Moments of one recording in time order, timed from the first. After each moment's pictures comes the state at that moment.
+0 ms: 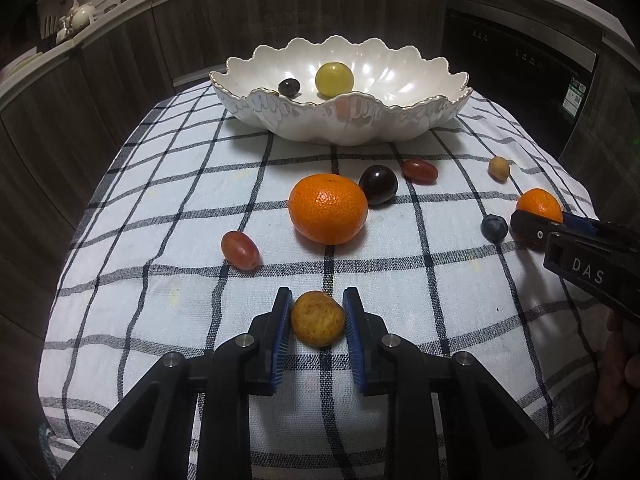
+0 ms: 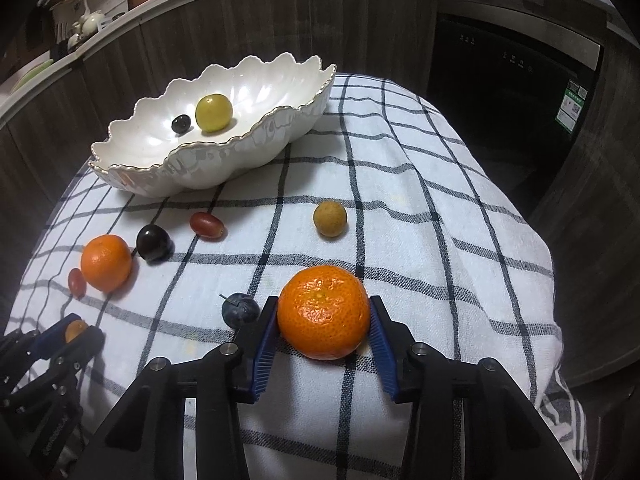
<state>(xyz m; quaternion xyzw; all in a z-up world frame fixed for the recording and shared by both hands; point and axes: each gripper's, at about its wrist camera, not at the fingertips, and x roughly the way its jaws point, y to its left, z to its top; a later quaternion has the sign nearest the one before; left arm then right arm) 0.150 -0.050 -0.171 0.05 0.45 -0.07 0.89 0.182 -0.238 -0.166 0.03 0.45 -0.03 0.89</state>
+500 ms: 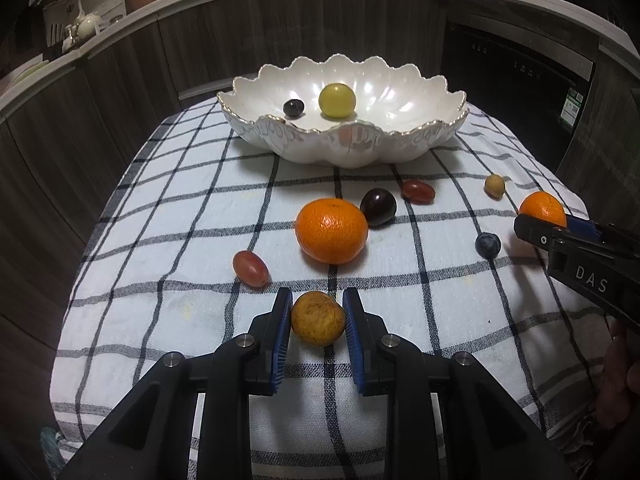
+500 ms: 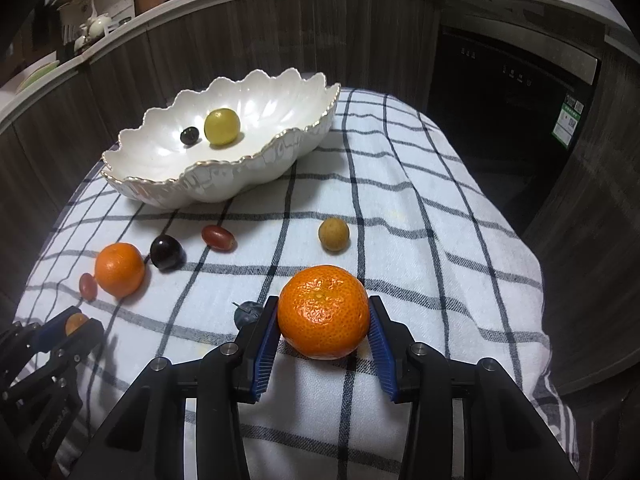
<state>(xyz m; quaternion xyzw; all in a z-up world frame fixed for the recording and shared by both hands) 0.147 -0.047 -0.156 0.06 0.43 -0.07 0.90 0.176 -0.236 -0.152 0.02 0.43 -0.03 0.90</state>
